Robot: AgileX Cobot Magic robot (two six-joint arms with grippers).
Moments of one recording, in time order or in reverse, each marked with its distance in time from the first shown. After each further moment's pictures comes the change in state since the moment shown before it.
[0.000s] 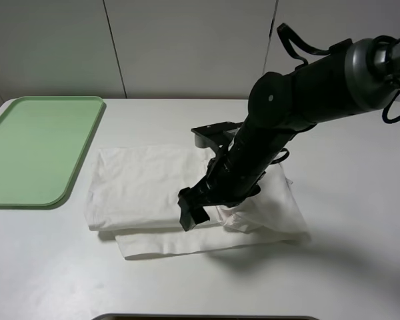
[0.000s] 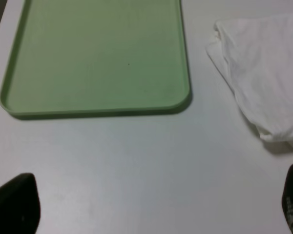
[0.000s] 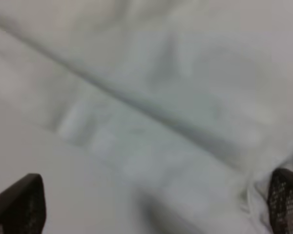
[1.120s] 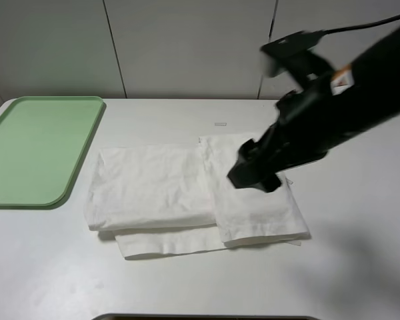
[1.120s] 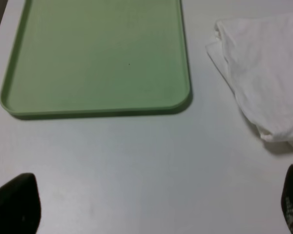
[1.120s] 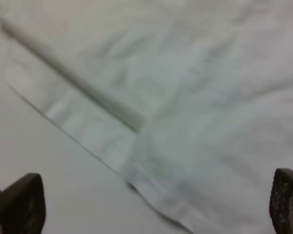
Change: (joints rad) left arm 0.000 0.000 0.000 0.002 0.000 0.000; right arm 0.026 -0.451 0.092 -0.251 0.065 0.068
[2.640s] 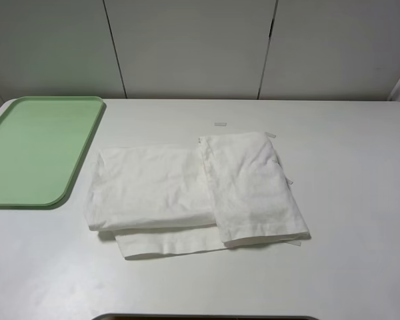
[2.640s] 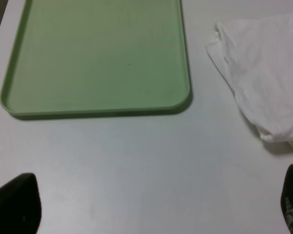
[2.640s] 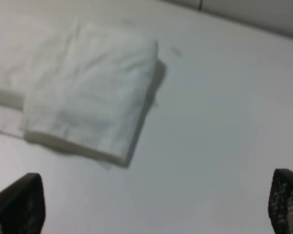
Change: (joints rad) left arm 0.000 0.000 0.000 0.000 0.000 0.000; right arm -0.297 -1.426 0.221 -0.236 0.531 0.133
